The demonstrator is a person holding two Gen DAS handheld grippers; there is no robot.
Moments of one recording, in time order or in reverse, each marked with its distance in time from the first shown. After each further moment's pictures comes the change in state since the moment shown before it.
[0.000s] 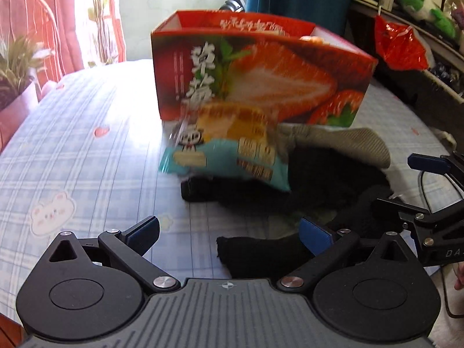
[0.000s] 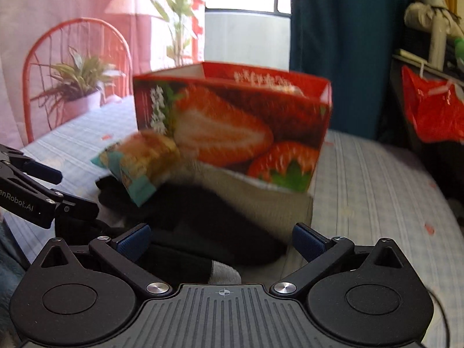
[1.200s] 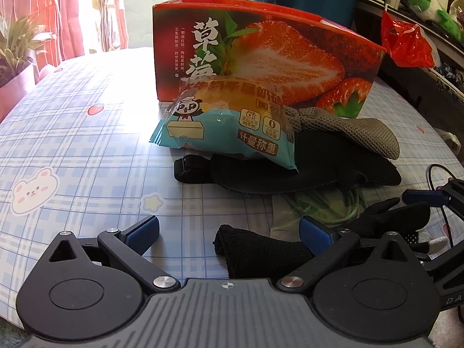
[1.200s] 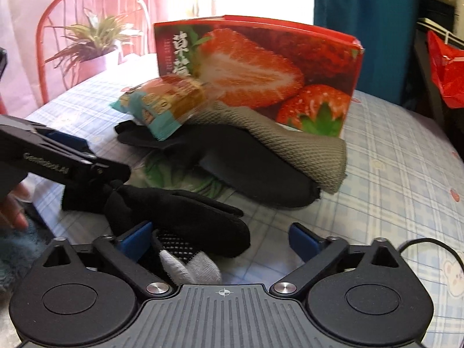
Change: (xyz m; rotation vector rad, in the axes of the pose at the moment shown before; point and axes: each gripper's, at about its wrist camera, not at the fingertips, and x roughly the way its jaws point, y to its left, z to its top) left arm 0.023 -0.002 -0.018 -0.030 -0.007 -0.012; right arm 0.009 0.012 -0.027 -0.029 0.150 0.100
